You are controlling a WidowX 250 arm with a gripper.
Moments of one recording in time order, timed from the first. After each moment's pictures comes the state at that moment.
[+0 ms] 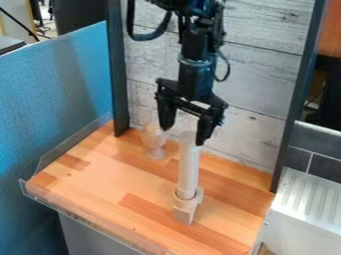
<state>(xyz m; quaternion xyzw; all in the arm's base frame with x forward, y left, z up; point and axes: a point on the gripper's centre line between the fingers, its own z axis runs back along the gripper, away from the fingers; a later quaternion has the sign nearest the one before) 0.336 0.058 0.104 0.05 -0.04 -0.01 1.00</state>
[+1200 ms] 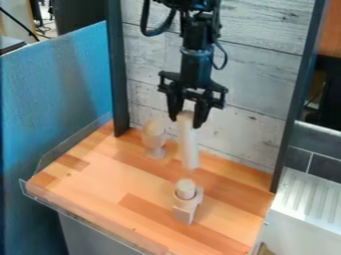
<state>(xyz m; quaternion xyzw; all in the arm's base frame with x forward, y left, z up) 0.374 0.076 0.102 0.04 -0.03 0.04 1.00</state>
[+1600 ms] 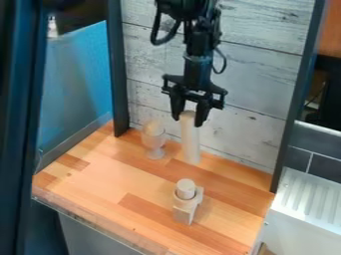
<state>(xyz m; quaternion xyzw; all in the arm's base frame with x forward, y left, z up) 0.407 0.090 0.081 0.05 -0.05 0.06 1.00</state>
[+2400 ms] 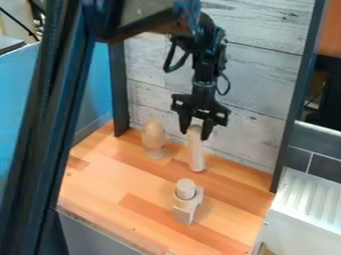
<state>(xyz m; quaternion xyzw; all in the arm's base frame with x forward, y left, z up) 0.442 0.094 0.033 0.07 -0.07 0.08 0.99</state>
